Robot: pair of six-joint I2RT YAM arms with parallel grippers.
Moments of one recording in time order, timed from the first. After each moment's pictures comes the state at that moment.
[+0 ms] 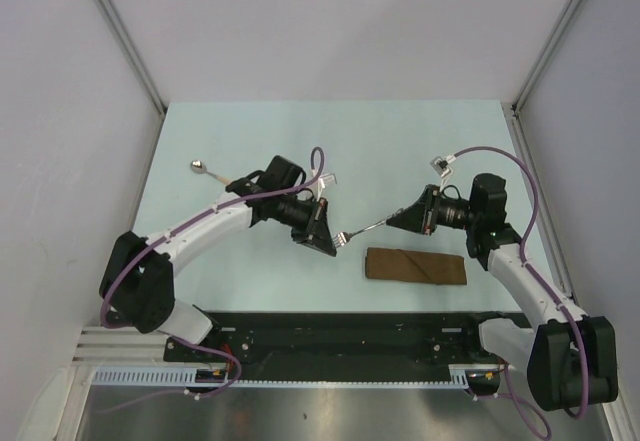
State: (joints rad) left arm -0.62 1.48 1.07 -0.60 0.82 -0.41; right arm 0.14 1.05 0.57 0.16 -1.07 0.56
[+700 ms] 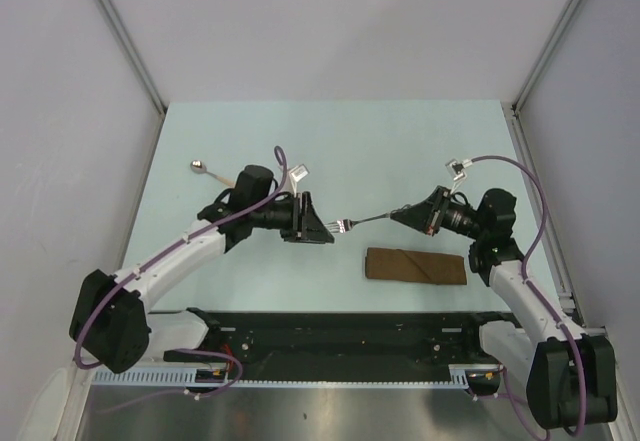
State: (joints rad) left arm -0.55 1.24 0.84 -0.26 0.75 -0.65; right arm 0.11 0.95 0.45 0.42 -0.99 0.82
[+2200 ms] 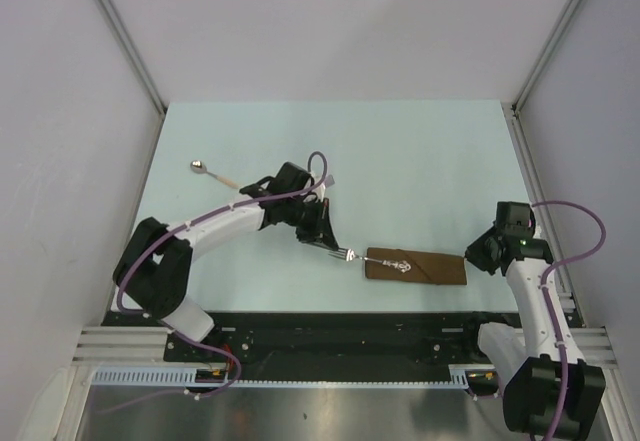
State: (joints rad) left arm -0.63 1.56 1.00 -0.43 0.60 -0.55; right arm -0.13 0.88 0.62 -0.78 0.00 0.74
